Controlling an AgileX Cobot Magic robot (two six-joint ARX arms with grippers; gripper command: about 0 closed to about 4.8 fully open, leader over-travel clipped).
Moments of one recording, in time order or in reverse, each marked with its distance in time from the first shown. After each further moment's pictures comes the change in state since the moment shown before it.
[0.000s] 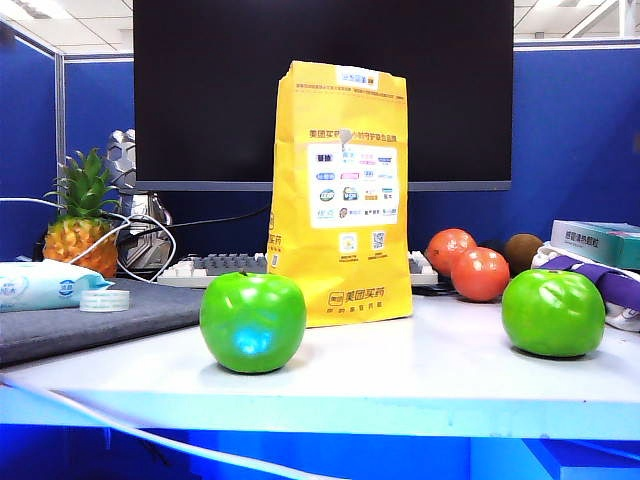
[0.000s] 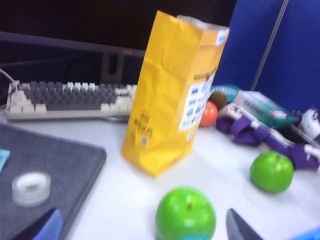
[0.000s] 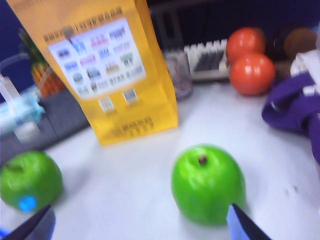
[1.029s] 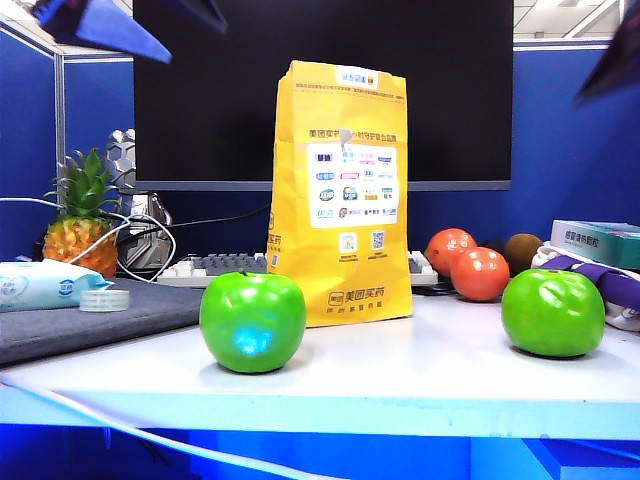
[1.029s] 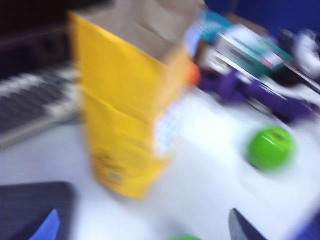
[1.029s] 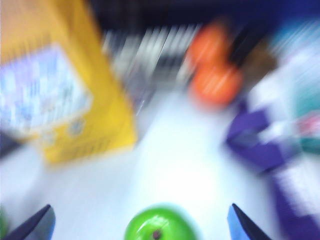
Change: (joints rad) left arm 0.000 1.106 0.779 -0.068 0.205 0.270; right arm -0.001 0.866 0.520 0.066 0.075 -0.136
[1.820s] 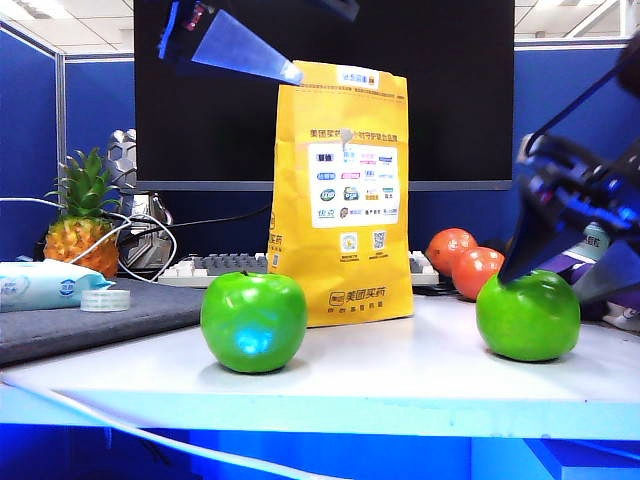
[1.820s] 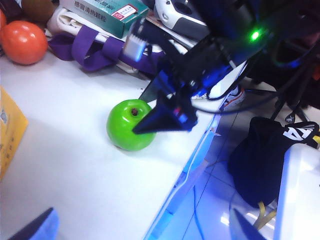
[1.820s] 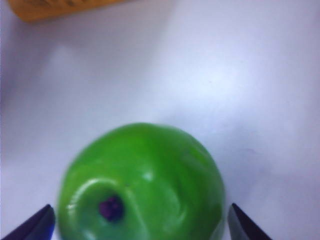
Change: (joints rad) left arm -0.270 0.093 0.002 -0.032 0.144 -0.015; right arm 0.108 0.549 0.171 -0.160 -0.071 -0.165
